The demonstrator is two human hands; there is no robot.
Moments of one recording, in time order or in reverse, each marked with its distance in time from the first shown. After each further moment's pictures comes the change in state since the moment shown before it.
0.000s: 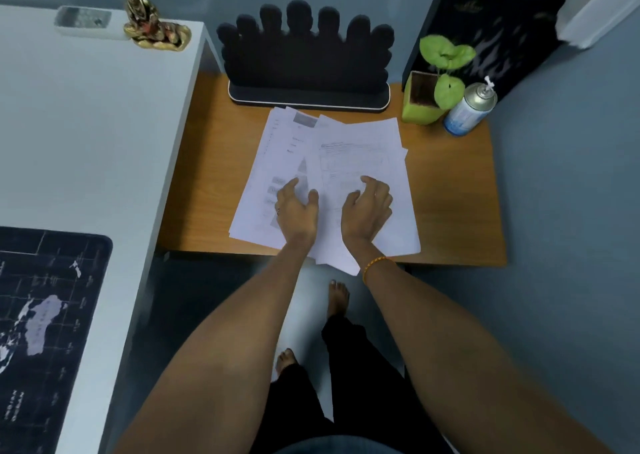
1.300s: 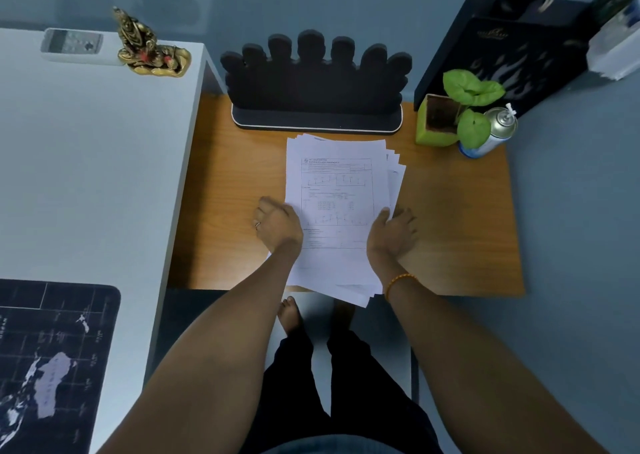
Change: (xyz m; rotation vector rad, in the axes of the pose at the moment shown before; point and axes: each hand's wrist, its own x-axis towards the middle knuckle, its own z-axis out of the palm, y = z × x) left_hand 0.071 0.003 -0.027 0.396 0.052 -0.114; right_hand 0.043 0.011 0.029 -0.150 -0.025 0.369
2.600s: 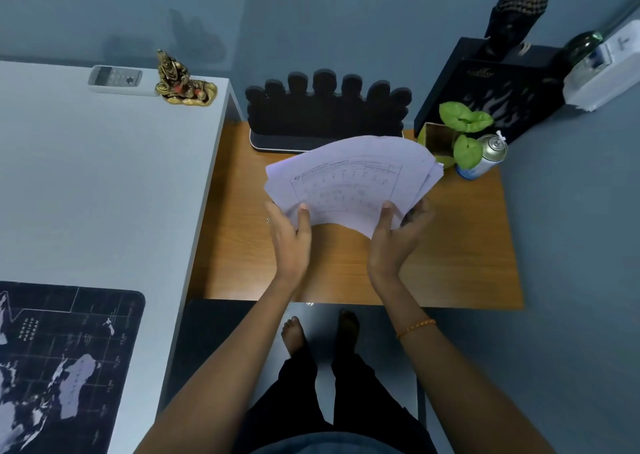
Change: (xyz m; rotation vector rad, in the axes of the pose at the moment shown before) left_hand -0.052 0.018 -0.070 -0.753 -0.013 0.462; right_hand -0.066 -0.055 -0.089 0.943 0.030 -0.190
